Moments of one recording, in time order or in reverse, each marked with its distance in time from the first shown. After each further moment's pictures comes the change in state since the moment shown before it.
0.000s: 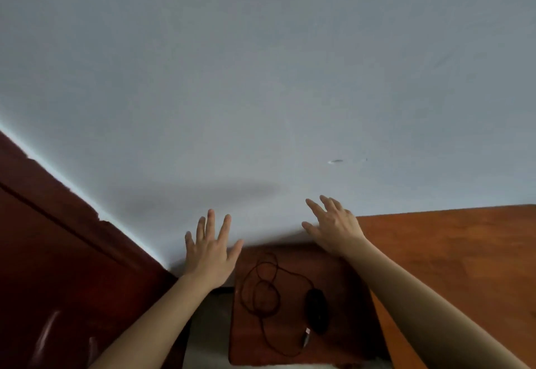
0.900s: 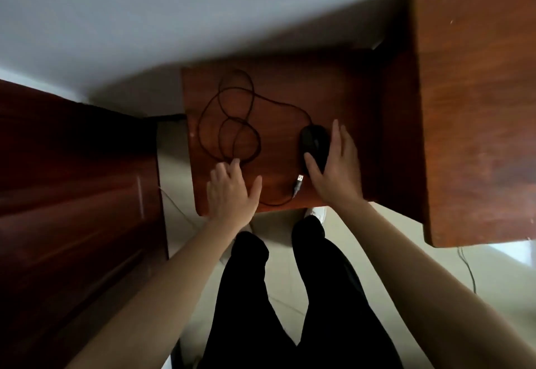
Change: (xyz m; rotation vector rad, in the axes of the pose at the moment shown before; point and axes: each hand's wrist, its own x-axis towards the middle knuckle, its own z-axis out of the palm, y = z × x) left_hand -0.034 0.057 0.322 -0.279 -0.294 -0.010; right_hand -0.065 0.025 0.325 0.400 -0.089 0.453
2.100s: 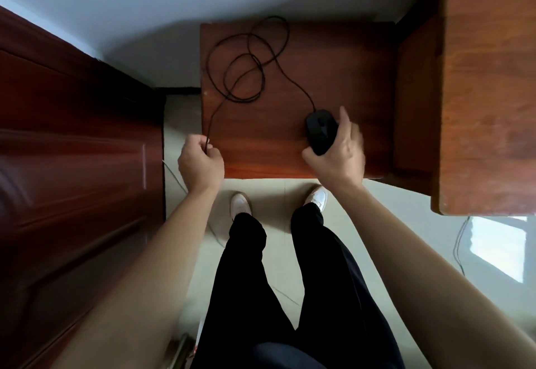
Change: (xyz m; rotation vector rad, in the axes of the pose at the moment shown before) left_hand -0.025 -0.051 -0.003 -0.548 0.328 -0.479; right_hand -0.044 -0.015 0.010 0.068 0.077 0.046
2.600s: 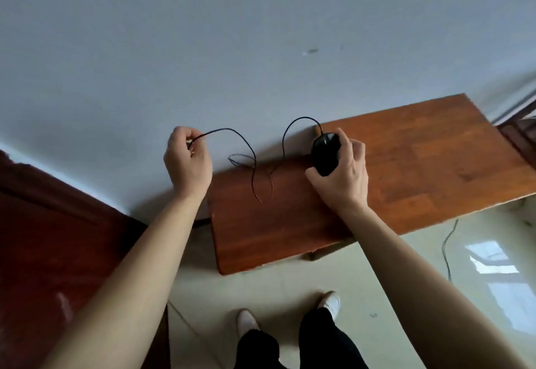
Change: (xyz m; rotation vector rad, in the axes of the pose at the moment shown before) left_hand -0.004 0.226 -0.212 -0.561 0.110 0.590; right_hand -0.072 -0.129 -0.226 0.213 0.511 -0.086
